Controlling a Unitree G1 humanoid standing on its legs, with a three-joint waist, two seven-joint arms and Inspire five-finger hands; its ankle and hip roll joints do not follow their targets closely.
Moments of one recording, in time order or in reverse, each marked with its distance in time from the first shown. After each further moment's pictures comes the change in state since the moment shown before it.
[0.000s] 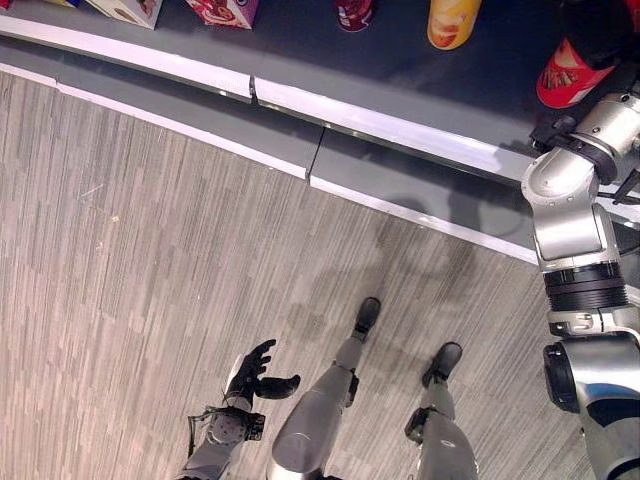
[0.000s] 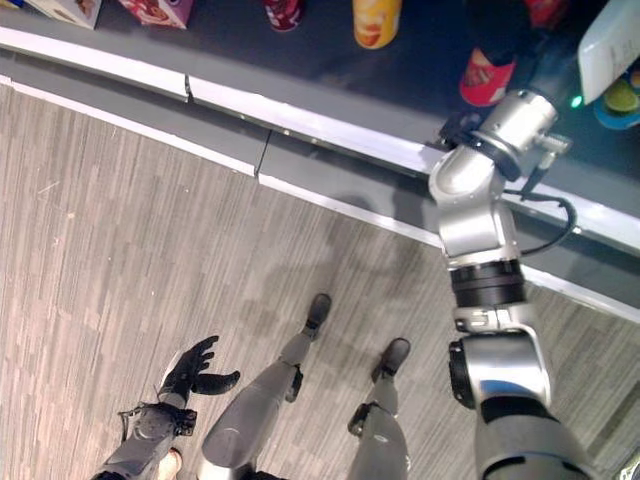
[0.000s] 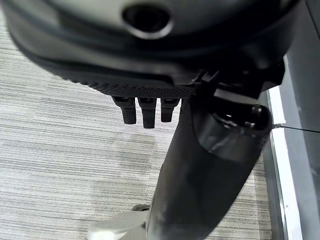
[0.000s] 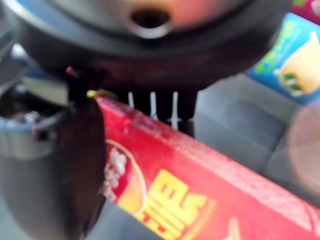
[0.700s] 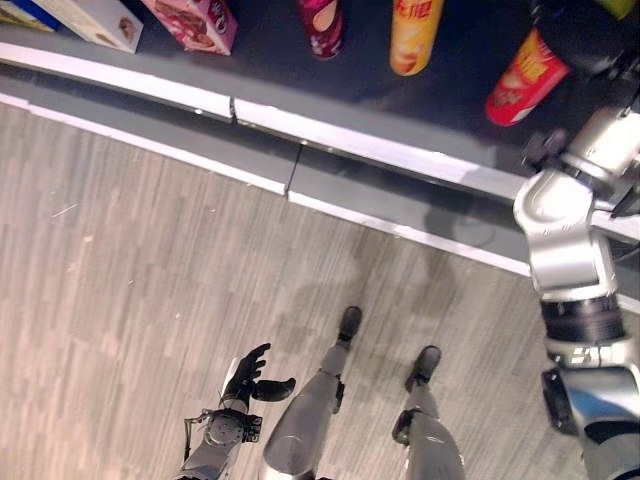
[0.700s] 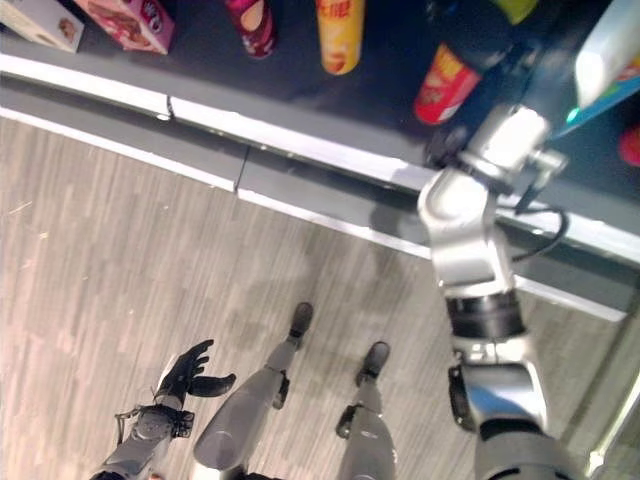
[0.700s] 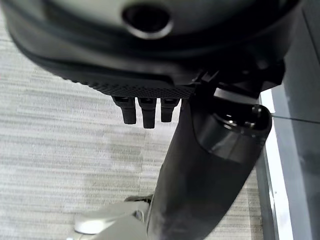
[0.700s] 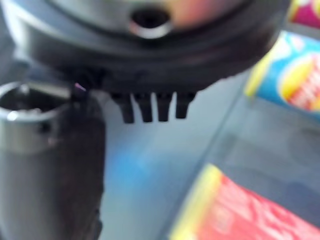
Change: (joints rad) left arm -0.007 -0.001 0.042 0.071 0.003 0.029 0.018; right arm 0.265 0.094 -0.002 -0.419 -0.027 -0.021 0.068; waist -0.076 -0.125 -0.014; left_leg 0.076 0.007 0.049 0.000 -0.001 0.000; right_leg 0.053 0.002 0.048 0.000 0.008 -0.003
